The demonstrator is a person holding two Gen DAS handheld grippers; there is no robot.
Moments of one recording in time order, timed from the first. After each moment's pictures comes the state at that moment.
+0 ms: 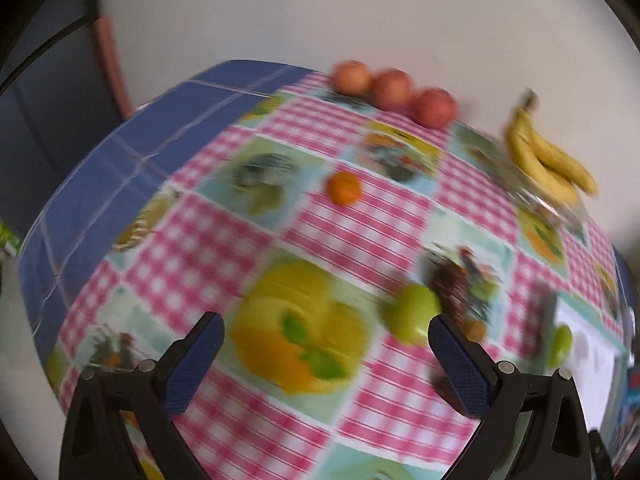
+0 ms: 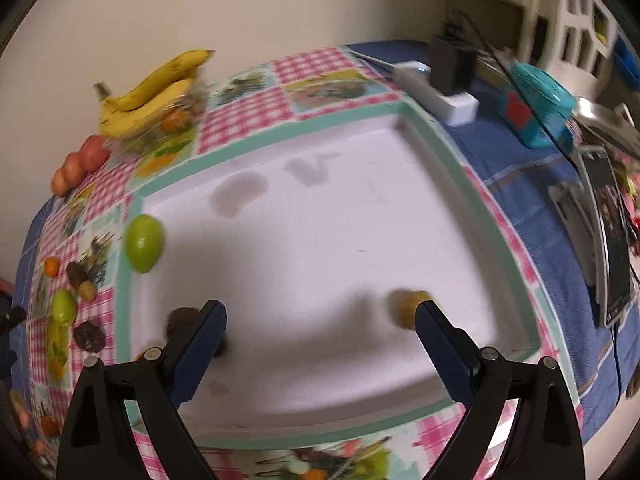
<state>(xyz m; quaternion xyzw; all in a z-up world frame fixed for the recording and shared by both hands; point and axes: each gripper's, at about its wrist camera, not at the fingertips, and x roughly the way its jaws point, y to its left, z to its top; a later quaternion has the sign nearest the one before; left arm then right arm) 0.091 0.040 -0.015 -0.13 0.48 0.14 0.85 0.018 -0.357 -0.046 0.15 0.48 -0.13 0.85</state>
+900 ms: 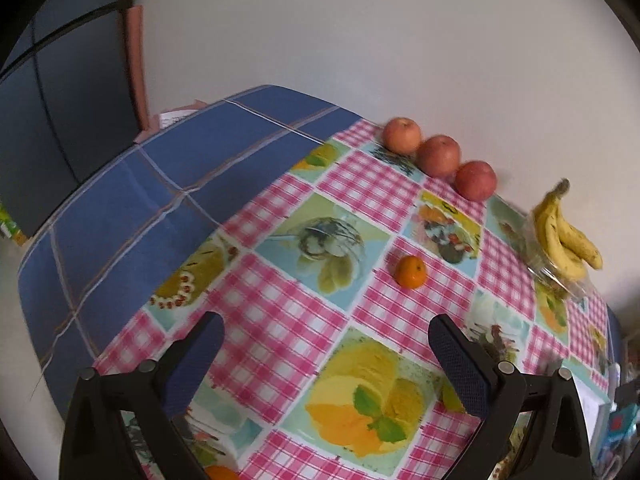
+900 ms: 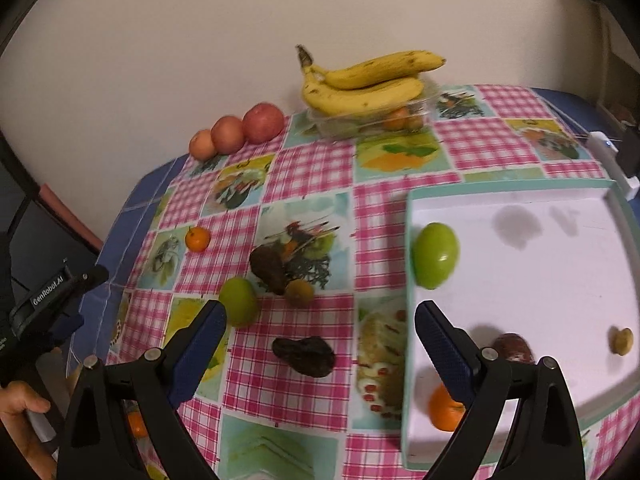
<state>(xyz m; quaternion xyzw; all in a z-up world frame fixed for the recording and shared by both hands) 0.102 0.121 0.005 -0.17 0.44 0.14 0.87 0.073 -0.182 -0.015 0.14 0.46 0.06 0.88</state>
